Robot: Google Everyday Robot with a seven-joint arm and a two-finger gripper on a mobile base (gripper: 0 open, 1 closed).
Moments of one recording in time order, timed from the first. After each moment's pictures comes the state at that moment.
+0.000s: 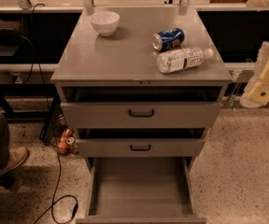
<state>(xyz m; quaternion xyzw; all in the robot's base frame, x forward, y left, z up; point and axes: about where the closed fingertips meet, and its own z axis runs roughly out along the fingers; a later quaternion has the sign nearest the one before) 0.421 -0.188 1.053 -0.60 0.75 -0.10 0.24</state>
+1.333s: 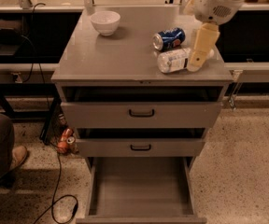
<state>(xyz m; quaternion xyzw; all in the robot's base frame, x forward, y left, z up) 0.597 -0.146 0.981 -0.67 0.70 -0.04 0.22</state>
